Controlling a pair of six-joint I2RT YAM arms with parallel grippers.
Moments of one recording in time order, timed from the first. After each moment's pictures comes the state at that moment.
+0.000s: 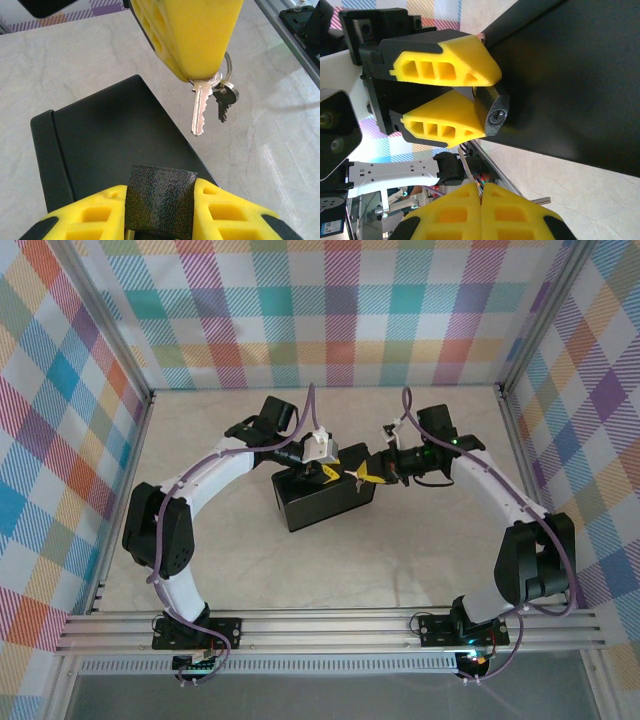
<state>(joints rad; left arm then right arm) -0.49 1.76 1.44 -0.58 0.85 0.96 0.27 1.52 1.20 -0.68 -1.04 0.48</state>
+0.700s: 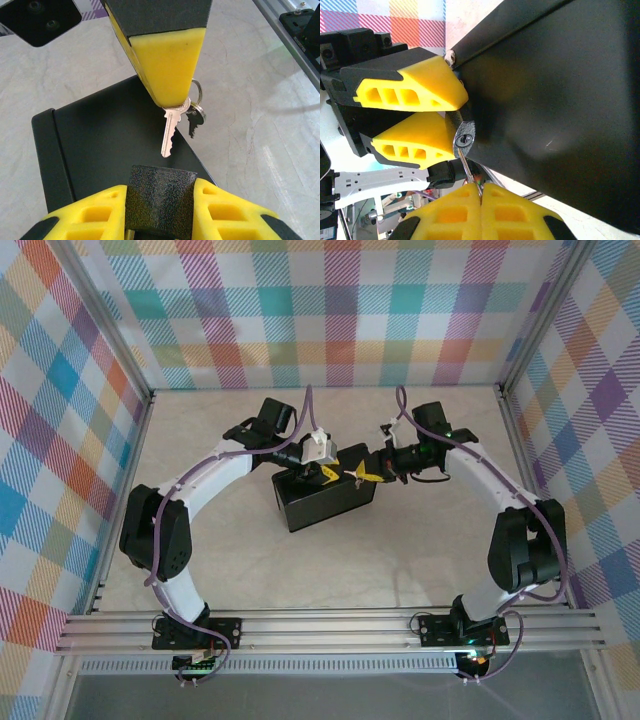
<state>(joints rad) -0.49 1.74 1.42 -0.55 0.85 0.94 0.27 1.59 1.25 -0.72 -1.01 0.44</state>
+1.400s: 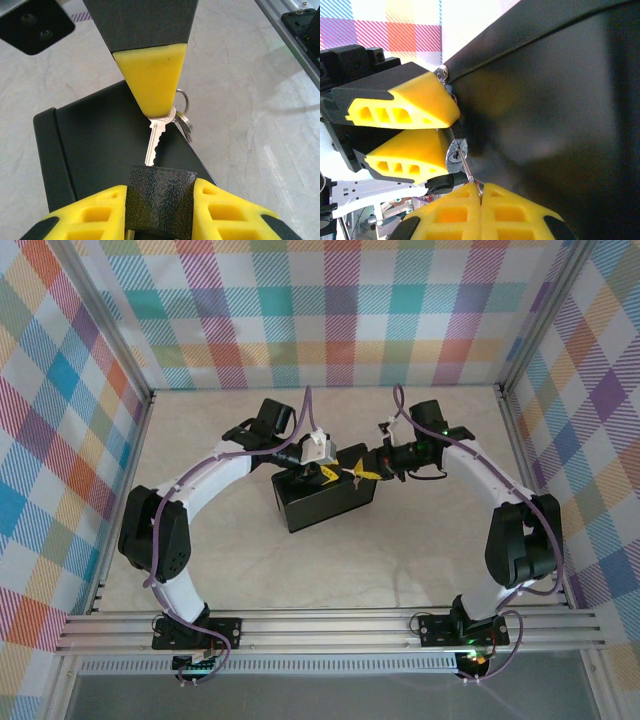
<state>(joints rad) -0.49 1.73 1.40 -0.54 0.85 0.93 0.29 1.62 1.27 -0.70 -0.99 0.46</state>
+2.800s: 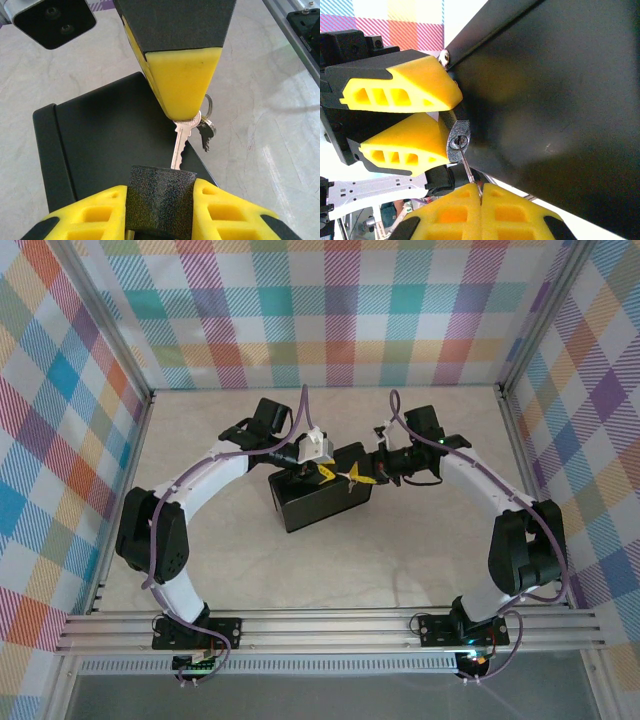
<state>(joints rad) -0.47 1.72 1.40 -0.55 0.83 0.91 0.33 1.58 1.20 -0.59 -0.98 0.55</state>
